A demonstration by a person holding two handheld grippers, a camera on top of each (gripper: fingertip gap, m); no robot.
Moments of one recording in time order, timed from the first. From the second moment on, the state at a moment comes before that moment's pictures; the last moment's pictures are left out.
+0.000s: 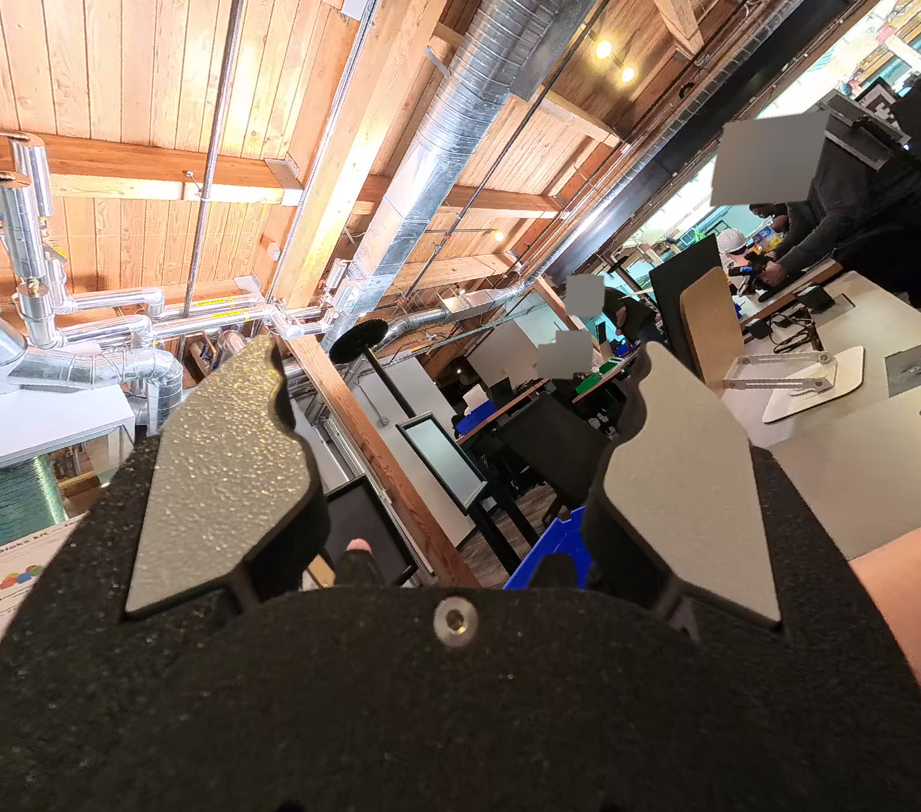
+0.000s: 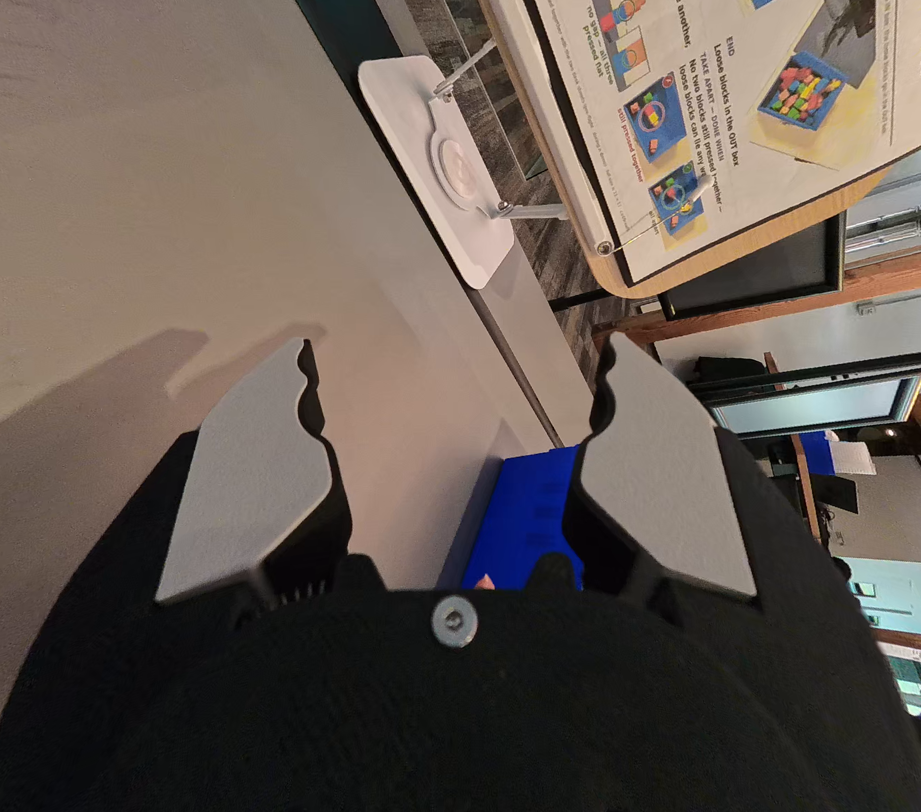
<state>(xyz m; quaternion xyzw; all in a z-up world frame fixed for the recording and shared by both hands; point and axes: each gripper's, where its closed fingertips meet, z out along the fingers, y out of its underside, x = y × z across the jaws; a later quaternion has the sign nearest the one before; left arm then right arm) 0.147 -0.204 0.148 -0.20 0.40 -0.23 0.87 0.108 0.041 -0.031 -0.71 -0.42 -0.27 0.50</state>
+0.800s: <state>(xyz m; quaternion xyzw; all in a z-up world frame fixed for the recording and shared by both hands) 0.109 -0.200 0.186 -0.18 0.35 -0.17 0.90 0.119 0.050 -0.025 -0.71 -0.40 -0.25 0.51</state>
